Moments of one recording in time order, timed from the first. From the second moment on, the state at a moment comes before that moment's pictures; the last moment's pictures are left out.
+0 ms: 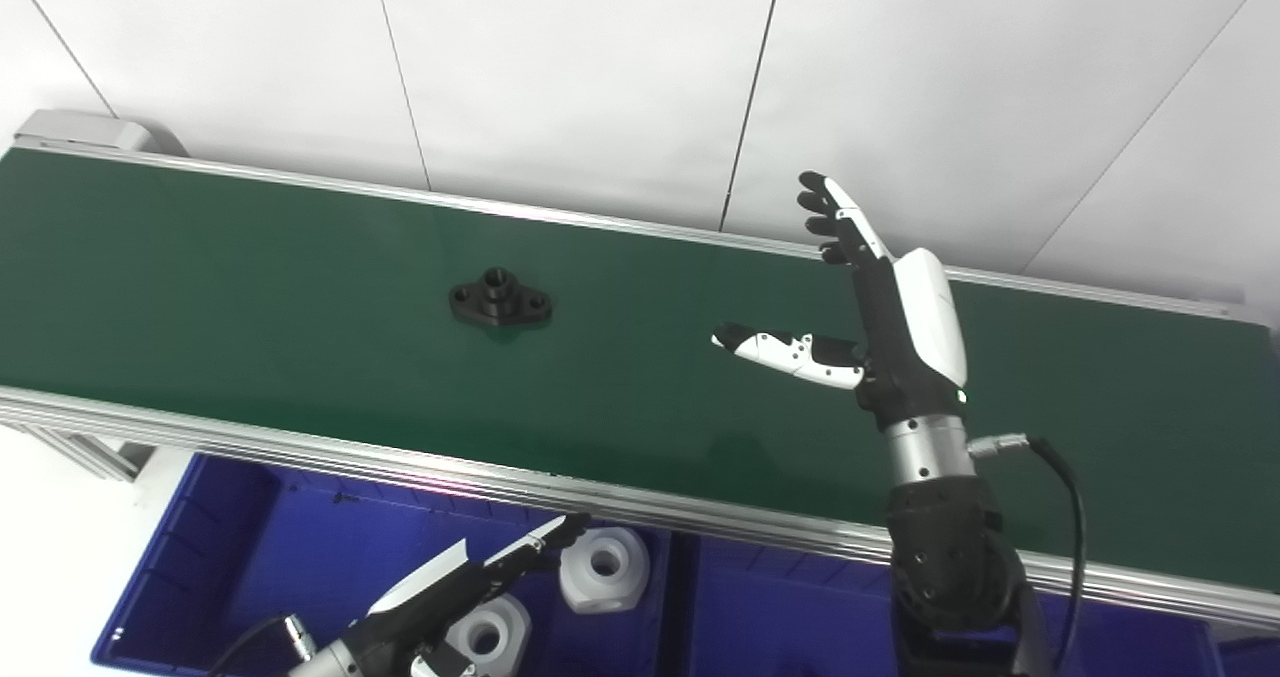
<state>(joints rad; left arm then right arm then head) 0.38 0.40 -0.32 -0.01 0.04 -0.43 -0.42 -0.09 0.00 0.21 -0.31 -0.70 0.13 0.11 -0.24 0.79</state>
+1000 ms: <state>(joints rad) 0.39 0.40 -0.35 -0.02 0.07 -0.43 -0.40 -0.20 -0.05 0.30 -0.23 -0.75 0.19 0.16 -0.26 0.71</state>
